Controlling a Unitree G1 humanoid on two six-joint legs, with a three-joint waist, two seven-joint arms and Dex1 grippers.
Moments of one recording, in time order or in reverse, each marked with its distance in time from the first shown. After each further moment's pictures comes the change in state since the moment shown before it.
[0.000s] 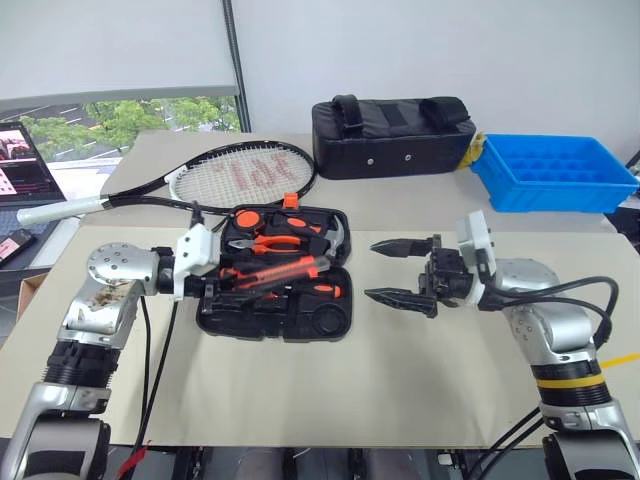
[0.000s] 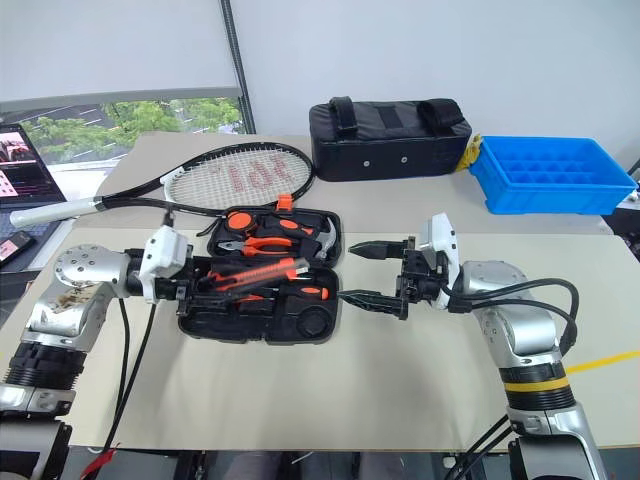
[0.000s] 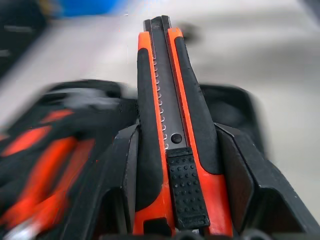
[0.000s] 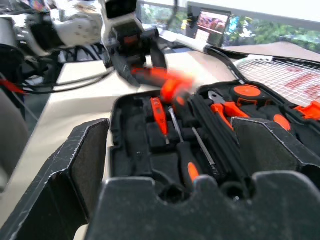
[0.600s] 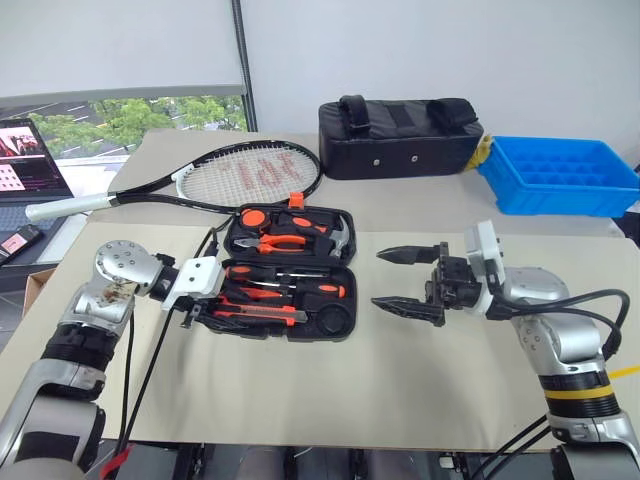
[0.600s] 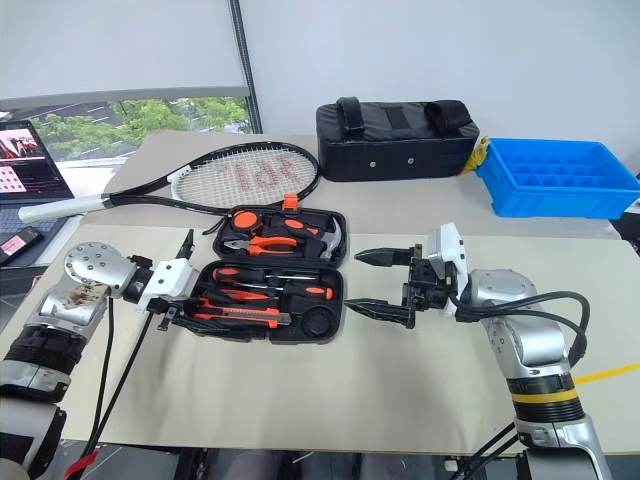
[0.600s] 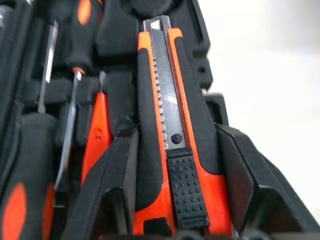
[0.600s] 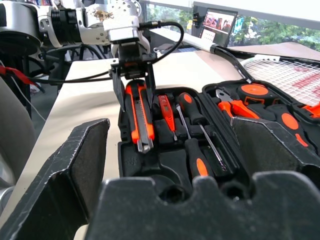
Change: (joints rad) left arm -0.095 0.031 -0.131 0.277 0.155 -0.249 -0.143; right arm 0.066 -0.006 -0.005 -0.030 0.000 -0.023 -0.007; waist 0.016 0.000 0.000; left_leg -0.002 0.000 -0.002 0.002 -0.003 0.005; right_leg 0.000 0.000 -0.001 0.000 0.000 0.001
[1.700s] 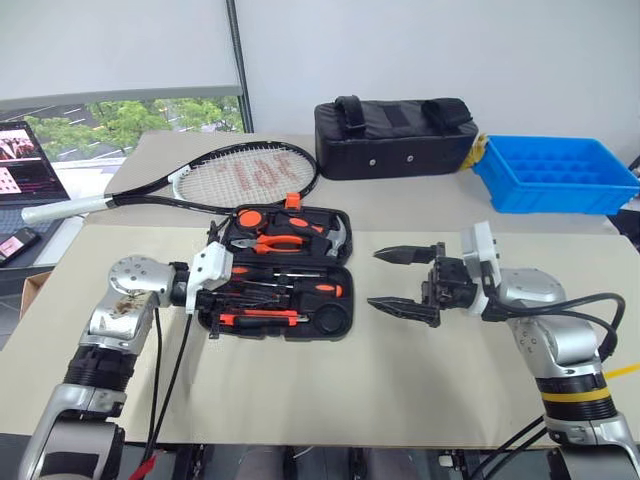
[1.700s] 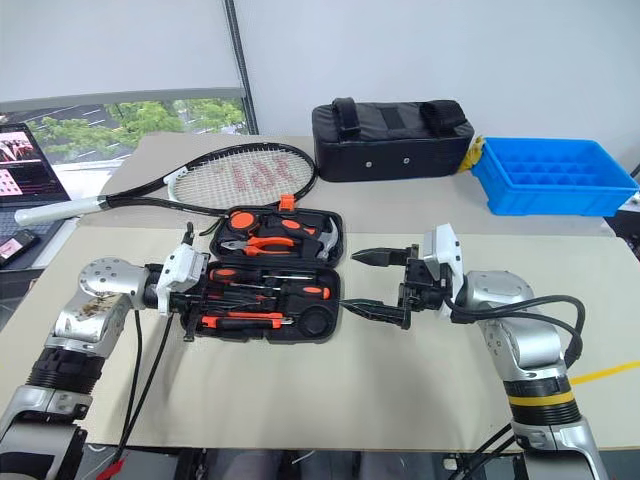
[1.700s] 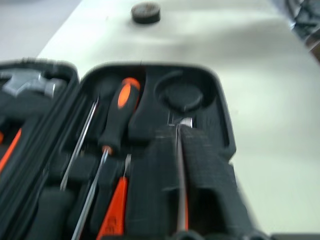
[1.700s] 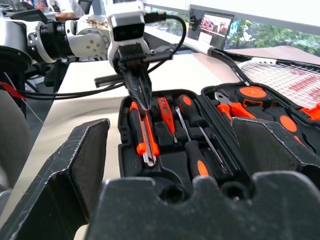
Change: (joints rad) left arm 0.138 -0.099 0.129 -0.232 -0.128 0.257 0.159; right arm 0.001 0.016 0.007 -0.030 -0.008 0.000 -0.024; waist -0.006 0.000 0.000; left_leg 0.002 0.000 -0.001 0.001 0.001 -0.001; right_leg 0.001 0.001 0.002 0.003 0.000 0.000
